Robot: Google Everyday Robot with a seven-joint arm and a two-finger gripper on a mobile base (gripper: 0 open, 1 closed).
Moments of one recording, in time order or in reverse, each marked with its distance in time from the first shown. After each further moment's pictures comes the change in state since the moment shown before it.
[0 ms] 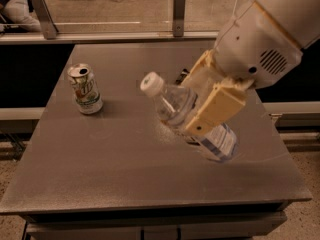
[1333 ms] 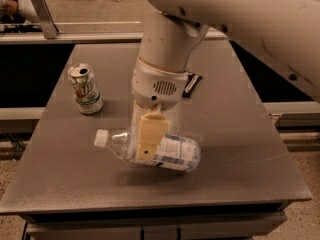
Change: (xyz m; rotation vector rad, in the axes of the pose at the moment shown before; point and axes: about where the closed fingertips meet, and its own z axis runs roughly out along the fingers) arm -0.013 -0.010 0.121 -0.306 0.292 -0.082
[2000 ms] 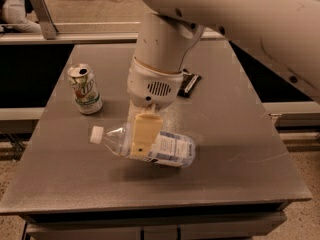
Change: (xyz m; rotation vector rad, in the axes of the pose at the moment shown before) arm -0.010 -0.010 0.001 0.062 -0.010 0.003
